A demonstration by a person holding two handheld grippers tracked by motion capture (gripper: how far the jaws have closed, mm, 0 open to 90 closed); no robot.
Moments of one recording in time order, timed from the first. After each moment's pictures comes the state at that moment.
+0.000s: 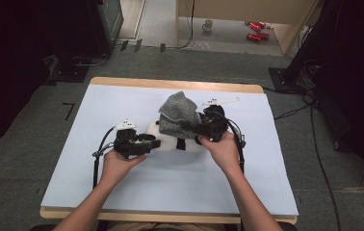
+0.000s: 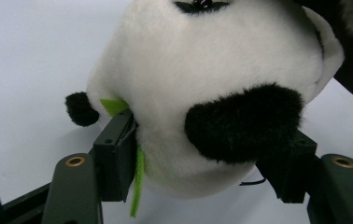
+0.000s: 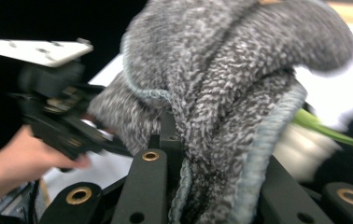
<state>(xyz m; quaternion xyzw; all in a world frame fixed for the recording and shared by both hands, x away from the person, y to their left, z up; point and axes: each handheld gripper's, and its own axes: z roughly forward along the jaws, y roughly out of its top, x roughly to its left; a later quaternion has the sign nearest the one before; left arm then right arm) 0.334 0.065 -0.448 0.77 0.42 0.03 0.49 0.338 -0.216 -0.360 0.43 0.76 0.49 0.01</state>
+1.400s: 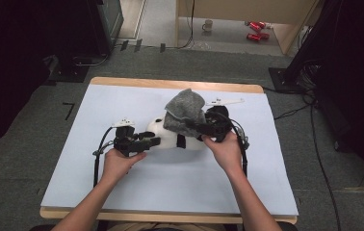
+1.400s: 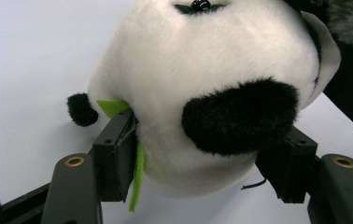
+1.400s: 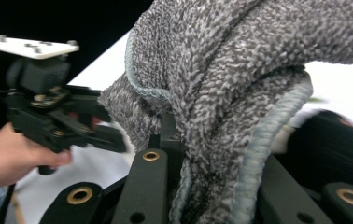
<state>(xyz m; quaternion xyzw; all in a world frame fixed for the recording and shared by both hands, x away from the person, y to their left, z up) 0.342 0.069 -0.454 0.75 0.44 -0.01 0.50 0.336 -0.223 -0.361 0.45 0.76 0.47 0.05</state>
